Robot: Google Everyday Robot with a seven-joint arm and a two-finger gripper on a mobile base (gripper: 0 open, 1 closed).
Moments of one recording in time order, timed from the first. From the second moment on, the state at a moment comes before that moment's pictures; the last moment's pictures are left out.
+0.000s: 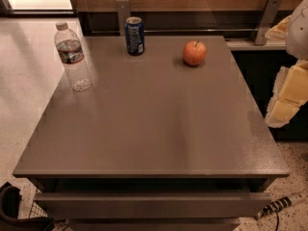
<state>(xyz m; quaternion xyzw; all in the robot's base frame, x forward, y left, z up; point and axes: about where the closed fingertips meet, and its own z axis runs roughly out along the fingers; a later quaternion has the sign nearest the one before) 0.438 -0.214 0.985 -0.60 0.78 -0.04 0.17</state>
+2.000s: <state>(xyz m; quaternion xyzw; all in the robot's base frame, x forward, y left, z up) 0.589 -0.181 0.949 -0.37 0.80 0.03 0.47</state>
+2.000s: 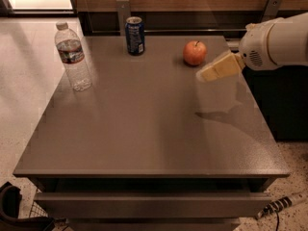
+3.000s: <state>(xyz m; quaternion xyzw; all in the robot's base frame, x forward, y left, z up) 0.633 -0.176 0.978 -0.34 0.78 0.02 0.52</state>
